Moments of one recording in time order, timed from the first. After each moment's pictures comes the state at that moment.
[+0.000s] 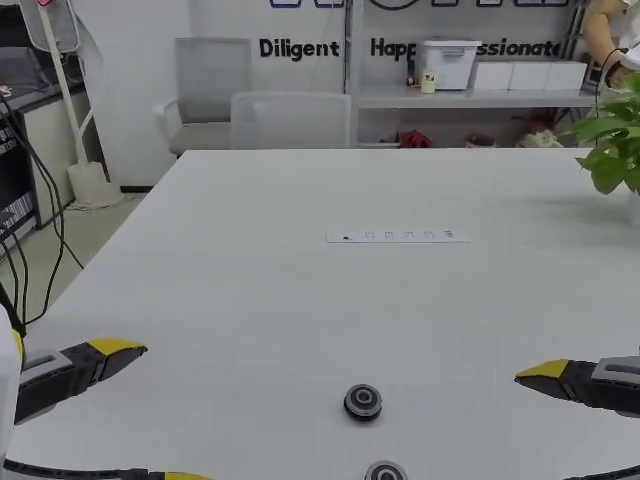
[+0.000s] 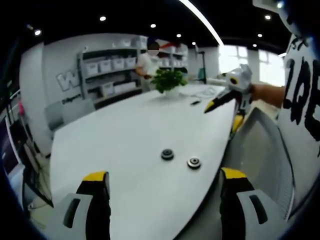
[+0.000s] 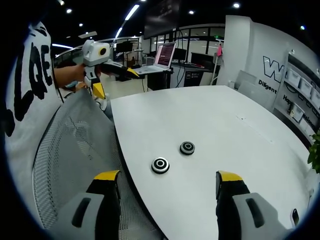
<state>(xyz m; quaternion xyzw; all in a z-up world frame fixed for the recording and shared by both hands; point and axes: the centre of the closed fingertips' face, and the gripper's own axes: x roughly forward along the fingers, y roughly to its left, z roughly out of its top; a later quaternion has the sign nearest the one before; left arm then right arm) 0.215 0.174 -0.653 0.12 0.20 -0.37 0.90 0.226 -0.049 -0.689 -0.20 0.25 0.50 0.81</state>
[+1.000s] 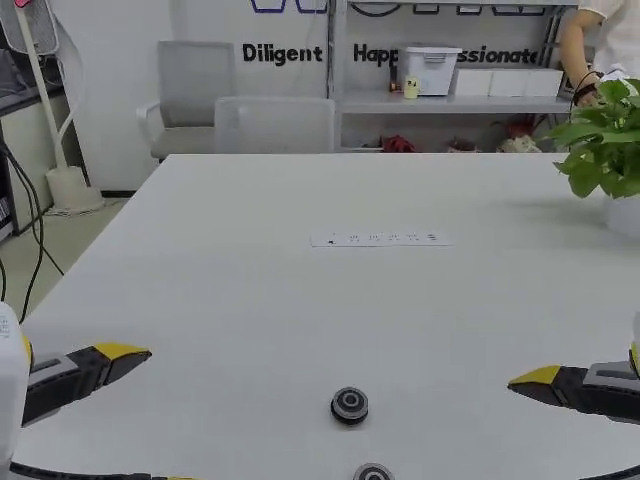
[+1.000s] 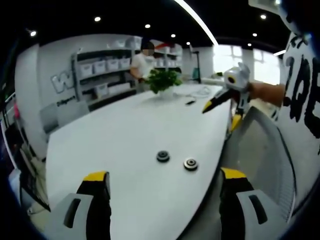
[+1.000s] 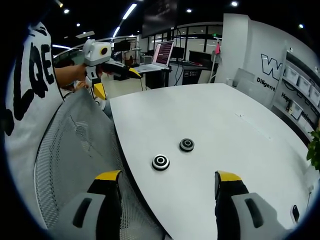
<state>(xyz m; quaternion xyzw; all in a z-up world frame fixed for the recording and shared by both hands) 0.218 0.164 -0.654 0.12 0.20 -0.39 0.89 0.223 -0.054 -0.690 -0.20 0.26 0.49 0.81</state>
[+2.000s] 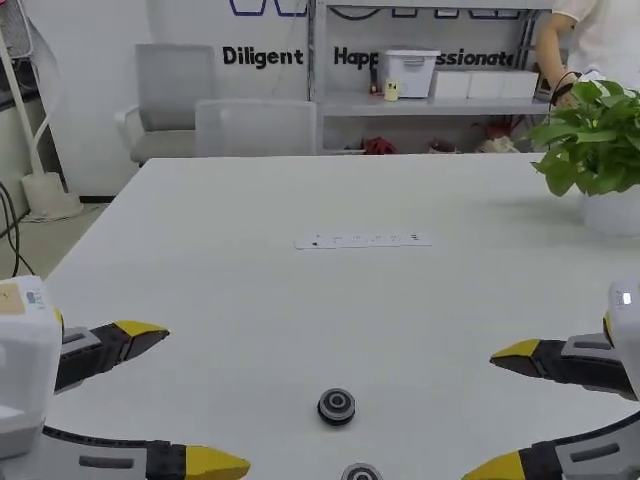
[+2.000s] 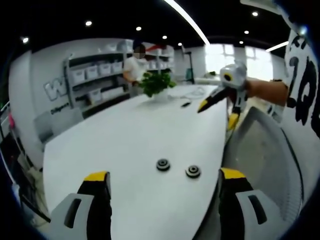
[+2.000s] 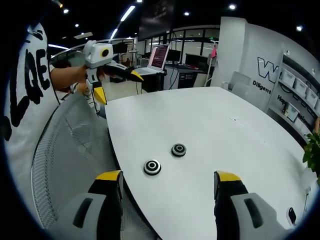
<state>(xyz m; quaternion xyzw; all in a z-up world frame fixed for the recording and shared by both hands) 0.241 0.143 -0.649 0.14 0.18 -0.42 0.88 0.240 -0.055 -0.680 -0.20 0.24 0.48 0.82</state>
